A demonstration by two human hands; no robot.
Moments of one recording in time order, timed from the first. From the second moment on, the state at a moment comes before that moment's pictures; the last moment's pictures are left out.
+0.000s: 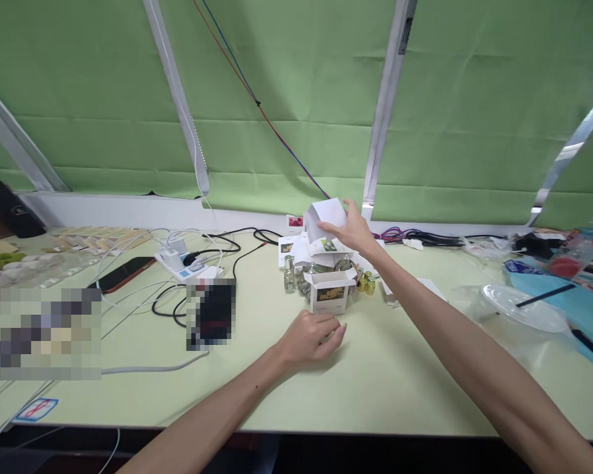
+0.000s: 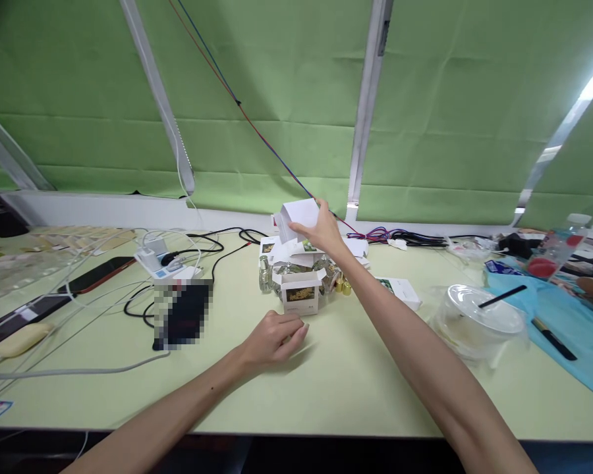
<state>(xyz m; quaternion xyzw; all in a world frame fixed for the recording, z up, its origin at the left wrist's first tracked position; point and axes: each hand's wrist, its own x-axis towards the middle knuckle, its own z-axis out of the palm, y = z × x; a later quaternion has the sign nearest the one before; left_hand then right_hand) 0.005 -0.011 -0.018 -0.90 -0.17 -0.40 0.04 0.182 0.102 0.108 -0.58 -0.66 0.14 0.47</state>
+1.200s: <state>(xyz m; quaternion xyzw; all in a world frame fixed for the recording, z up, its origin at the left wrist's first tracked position) 0.002 -0.007 -0.020 -0.88 -0.23 -0.40 -0.05 0.239 0.008 0.019 -0.36 -0.51 0.36 0.69</state>
